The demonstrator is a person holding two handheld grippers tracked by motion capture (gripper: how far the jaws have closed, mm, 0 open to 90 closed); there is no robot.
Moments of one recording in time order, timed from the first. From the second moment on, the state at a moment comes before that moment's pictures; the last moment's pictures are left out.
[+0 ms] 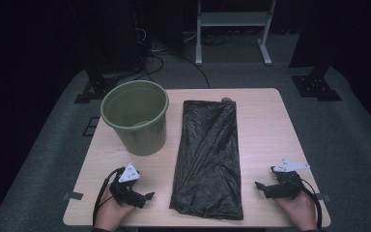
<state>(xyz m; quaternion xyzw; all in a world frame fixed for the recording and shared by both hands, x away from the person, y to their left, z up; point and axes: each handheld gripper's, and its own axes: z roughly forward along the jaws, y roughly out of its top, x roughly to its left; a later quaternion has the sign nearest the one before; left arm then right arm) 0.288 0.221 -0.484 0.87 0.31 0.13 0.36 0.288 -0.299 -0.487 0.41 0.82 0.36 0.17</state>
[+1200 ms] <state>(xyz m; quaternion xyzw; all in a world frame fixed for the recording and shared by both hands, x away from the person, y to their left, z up) 0.288 0.221 -0.484 0.87 0.31 0.13 0.36 0.289 -0.281 -0.471 0.39 0.82 0.39 0.14</state>
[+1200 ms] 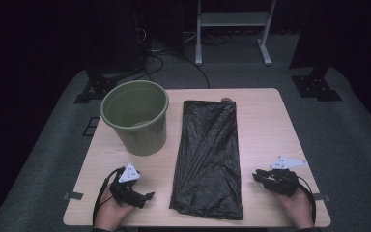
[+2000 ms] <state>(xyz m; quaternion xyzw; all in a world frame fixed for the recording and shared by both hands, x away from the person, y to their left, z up) 0.288 0.221 -0.484 0.87 0.31 0.13 0.36 0.307 -0.226 -0.478 0.36 0.85 0.38 0.12</state>
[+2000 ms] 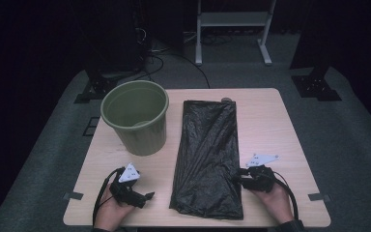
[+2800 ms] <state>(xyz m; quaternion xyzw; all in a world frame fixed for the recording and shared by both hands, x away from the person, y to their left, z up) 0.288 0.221 -0.484 0.87 0.31 0.13 0.36 0.305 -0.244 -0.473 0.37 0.84 0.36 0.15</state>
